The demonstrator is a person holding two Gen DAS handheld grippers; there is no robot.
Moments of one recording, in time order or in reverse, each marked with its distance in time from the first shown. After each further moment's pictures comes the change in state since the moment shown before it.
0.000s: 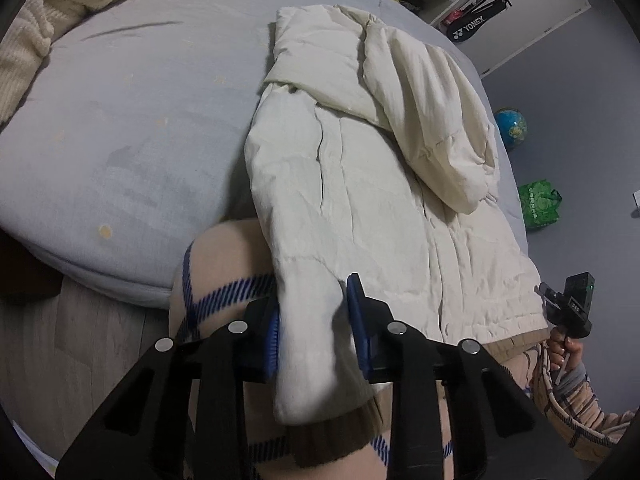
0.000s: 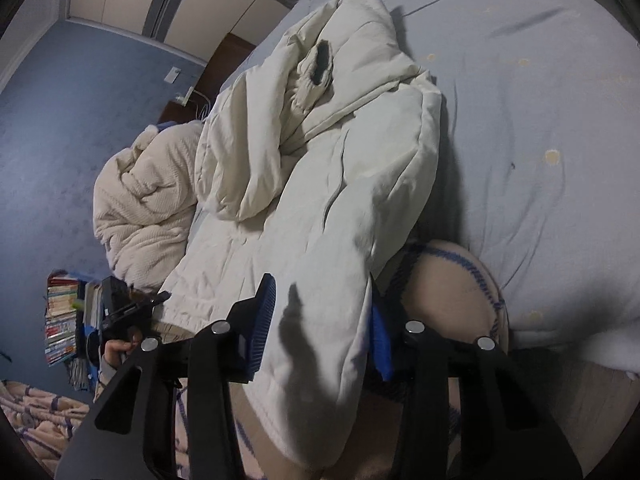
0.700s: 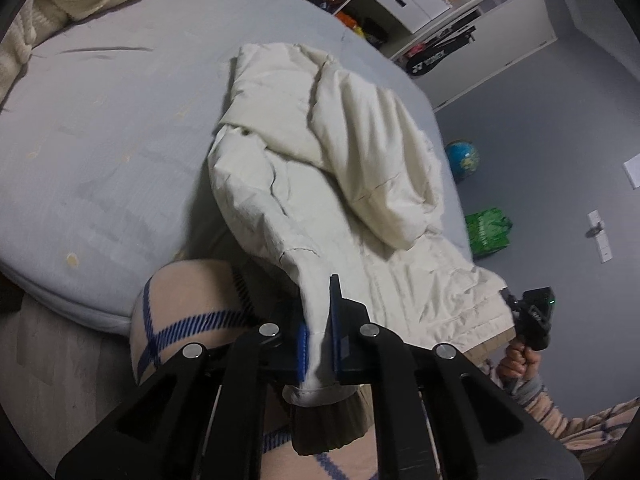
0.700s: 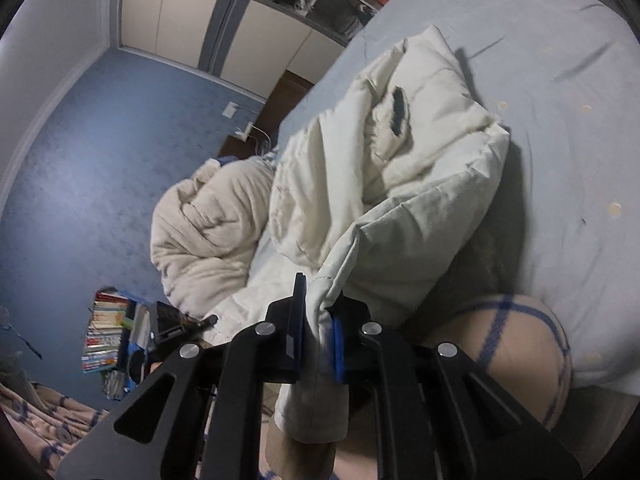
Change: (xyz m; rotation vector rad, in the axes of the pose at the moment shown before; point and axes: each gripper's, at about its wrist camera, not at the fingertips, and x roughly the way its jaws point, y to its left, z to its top) left arm -0.024 -0.009 0.019 -0.024 -0.122 -0.216; right arm -0.010 0.037 0.016 -0.018 -0.169 0.232
